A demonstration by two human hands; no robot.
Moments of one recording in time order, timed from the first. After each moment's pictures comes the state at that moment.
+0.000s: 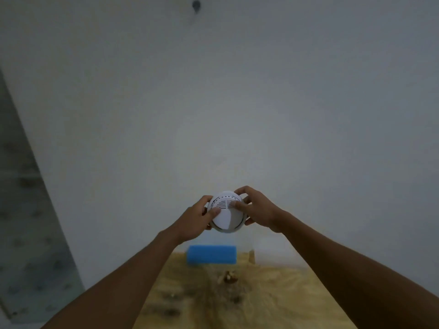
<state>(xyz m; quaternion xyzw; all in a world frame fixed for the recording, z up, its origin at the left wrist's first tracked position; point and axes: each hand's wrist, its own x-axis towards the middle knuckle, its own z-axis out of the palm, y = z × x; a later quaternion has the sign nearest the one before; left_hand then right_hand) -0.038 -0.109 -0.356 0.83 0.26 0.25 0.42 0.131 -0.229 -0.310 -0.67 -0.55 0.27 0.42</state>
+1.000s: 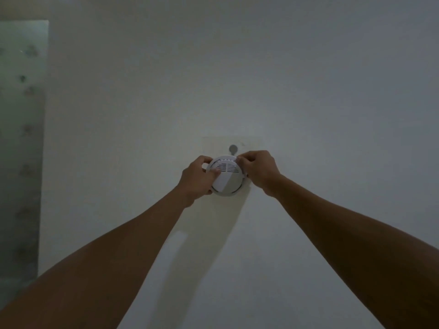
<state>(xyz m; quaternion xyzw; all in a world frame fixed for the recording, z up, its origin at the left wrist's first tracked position) -0.017 0.022 0.029 0.75 0.28 0.52 0.30 0.134 -0.056 0.055 -0.59 -0.56 -0.03 0.59</state>
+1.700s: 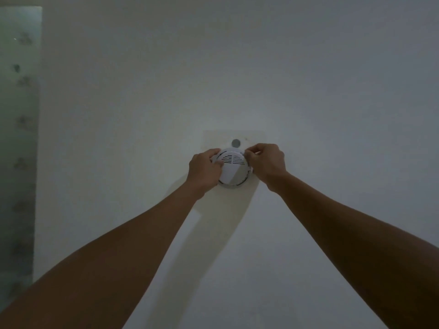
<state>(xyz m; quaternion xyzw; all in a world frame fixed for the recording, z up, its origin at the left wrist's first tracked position) 0.003 0.018 0.034 0.74 0.28 0.56 0.26 0.135 -0.056 0.055 -0.61 -0.49 -0.08 0.61</state>
